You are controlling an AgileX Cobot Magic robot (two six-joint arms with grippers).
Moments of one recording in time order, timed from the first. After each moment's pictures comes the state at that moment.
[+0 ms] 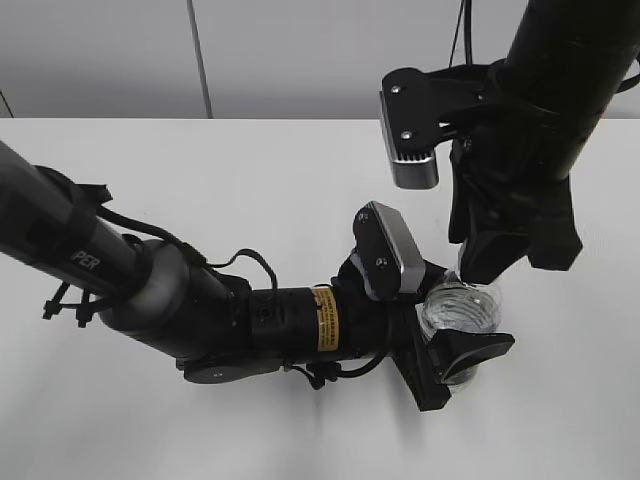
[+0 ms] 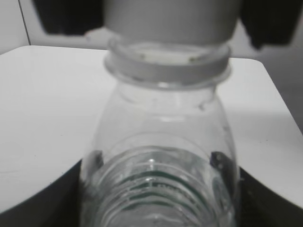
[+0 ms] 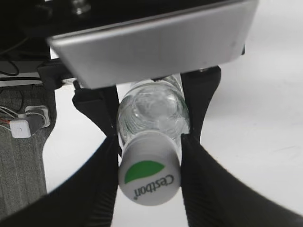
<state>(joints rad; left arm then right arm) -0.86 2.24 -1.01 0.63 -1.06 -0.16 0.52 1.66 -1.31 0.14 1.23 -1.18</state>
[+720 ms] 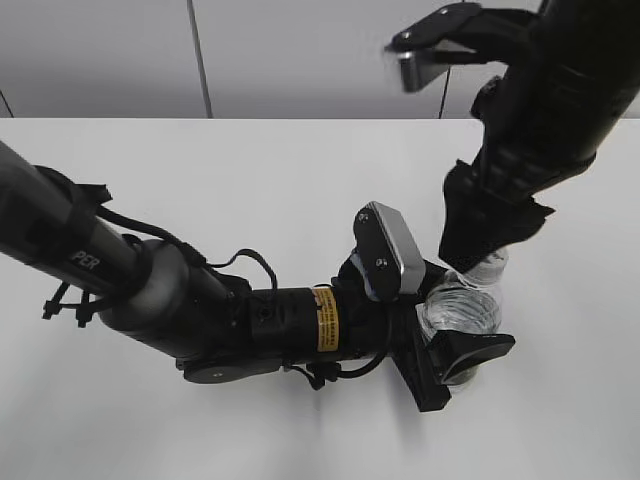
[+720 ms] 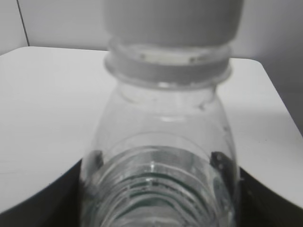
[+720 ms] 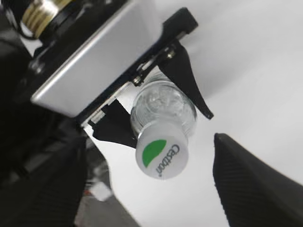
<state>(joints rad) -0.86 2.24 -1.01 0.63 -1.06 -0.16 0.52 1.58 -1.31 0.16 1.23 -0.57</state>
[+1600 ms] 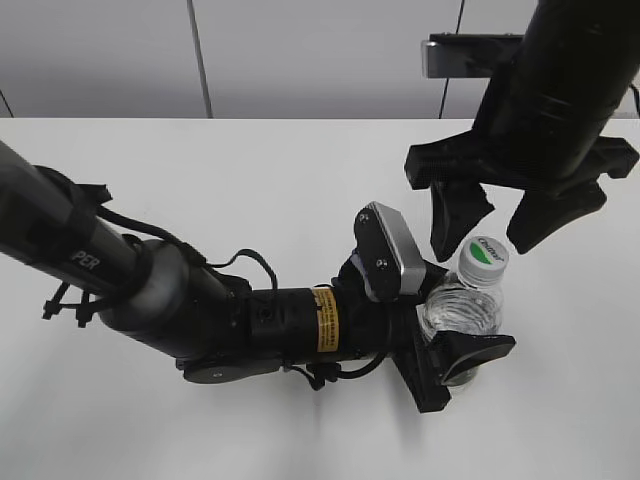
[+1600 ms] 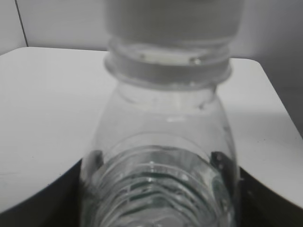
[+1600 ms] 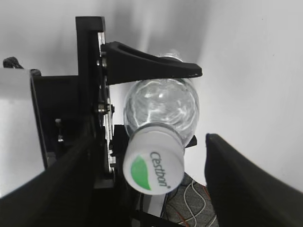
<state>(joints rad) -0.86 2.24 -1.01 0.64 -1.06 -0.16 0.52 1.63 -1.31 0.12 1.23 0.24</state>
